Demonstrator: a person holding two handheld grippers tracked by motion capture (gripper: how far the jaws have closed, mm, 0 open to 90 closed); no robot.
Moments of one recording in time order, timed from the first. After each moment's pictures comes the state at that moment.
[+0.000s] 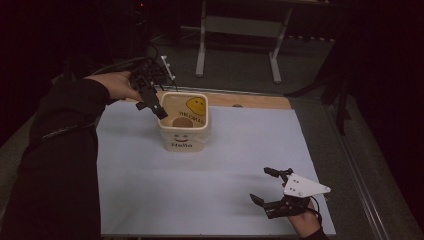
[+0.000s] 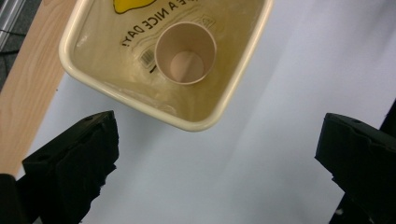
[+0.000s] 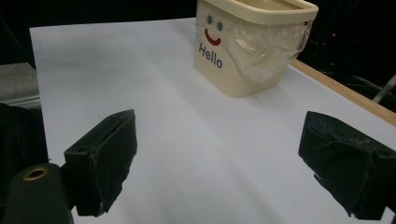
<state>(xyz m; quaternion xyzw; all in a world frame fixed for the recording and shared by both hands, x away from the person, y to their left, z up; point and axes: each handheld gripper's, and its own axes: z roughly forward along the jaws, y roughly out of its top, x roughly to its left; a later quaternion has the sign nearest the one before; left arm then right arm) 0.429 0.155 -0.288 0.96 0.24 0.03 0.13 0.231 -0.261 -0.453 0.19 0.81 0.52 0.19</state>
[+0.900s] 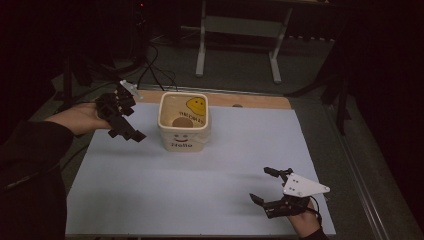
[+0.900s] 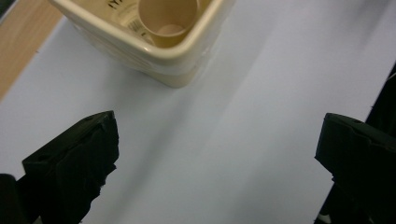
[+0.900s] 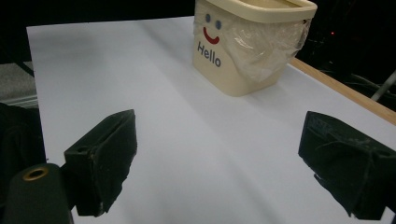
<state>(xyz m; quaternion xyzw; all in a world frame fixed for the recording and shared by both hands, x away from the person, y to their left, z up) 0.361 0.217 -0.317 0.94 0.27 0.05 0.21 0.231 -0.260 -0.454 0.19 0.81 0.51 0.19</state>
